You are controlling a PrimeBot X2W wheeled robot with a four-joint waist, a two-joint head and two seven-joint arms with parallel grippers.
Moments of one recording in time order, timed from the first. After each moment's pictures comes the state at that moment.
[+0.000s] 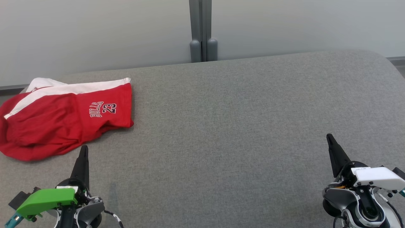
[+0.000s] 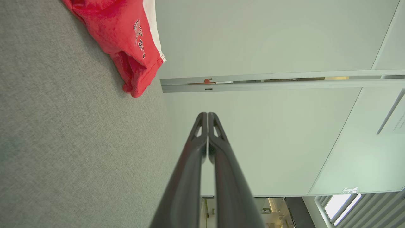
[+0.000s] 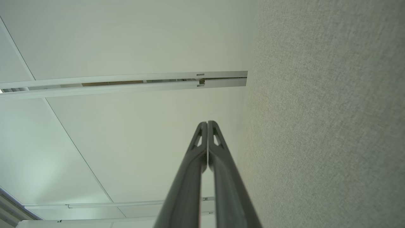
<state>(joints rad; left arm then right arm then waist) -0.10 0.05 0.11 0.24 -1.61 -0.13 0.11 -0.11 -0.05 -0.11 0.25 1.61 0.13 0.11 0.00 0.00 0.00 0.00</state>
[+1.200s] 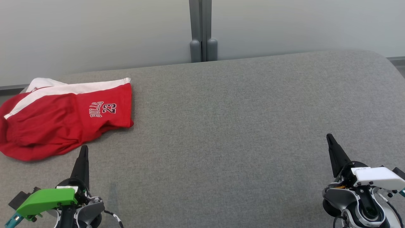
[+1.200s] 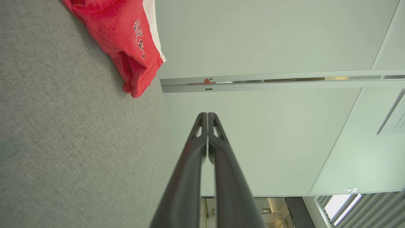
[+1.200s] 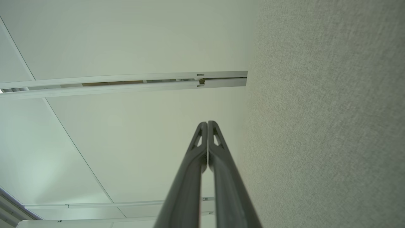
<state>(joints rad) -0.10 0.05 0.11 0.24 -1.61 -0.13 0.11 -0.11 -0.05 -0.11 0.25 1.61 0.13 0.11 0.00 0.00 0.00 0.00</state>
